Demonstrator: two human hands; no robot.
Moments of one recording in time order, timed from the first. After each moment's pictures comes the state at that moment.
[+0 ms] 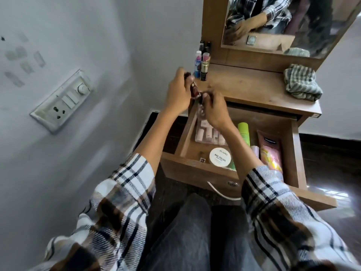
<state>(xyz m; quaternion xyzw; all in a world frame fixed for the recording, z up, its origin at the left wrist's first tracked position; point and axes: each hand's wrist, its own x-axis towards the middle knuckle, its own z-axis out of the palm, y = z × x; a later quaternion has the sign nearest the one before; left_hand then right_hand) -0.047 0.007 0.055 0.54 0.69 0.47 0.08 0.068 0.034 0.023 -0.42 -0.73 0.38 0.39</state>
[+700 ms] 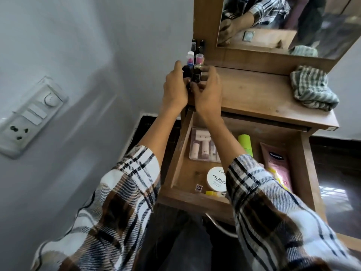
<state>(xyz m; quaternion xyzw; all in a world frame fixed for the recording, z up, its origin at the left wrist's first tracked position) -0.070 0.101 0.023 0.54 0.72 0.43 0.00 0.021 0.105 0.024 -0.47 -0.68 0.30 0.47</state>
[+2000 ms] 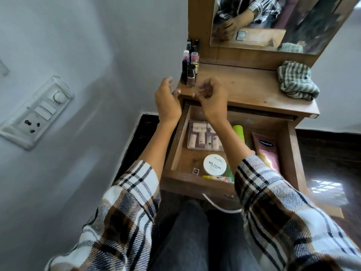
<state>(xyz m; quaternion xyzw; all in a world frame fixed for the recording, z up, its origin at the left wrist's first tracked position) -0.047 0.043 0.015 0.42 0.73 0.53 0.05 0.061 0.077 0.018 -0.42 -0.66 0.39 0.48</state>
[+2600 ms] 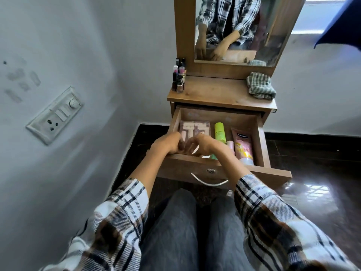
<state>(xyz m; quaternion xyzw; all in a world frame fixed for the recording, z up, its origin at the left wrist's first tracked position) -0.006 -0.068 0.005 0.63 0.73 0.04 0.26 0.135 -0.015 -0.004 -0.42 -0.82 0.39 -0.03</state>
